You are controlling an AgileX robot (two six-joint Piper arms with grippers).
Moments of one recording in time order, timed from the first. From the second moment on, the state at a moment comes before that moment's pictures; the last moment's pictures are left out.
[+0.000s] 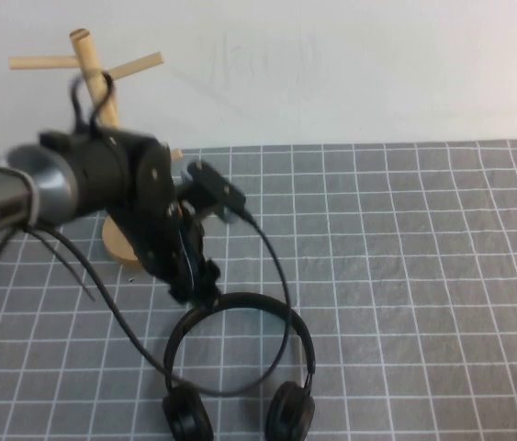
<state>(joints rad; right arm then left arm) -0.06 -0.03 0.03 -0.15 0.33 0.11 -0.49 1.89 -1.30 -0.03 0.81 0.50</state>
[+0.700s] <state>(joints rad) -0.06 -0.03 0.03 -0.15 0.33 0.11 -0.49 0.84 -0.90 -0.10 0.83 0.17</state>
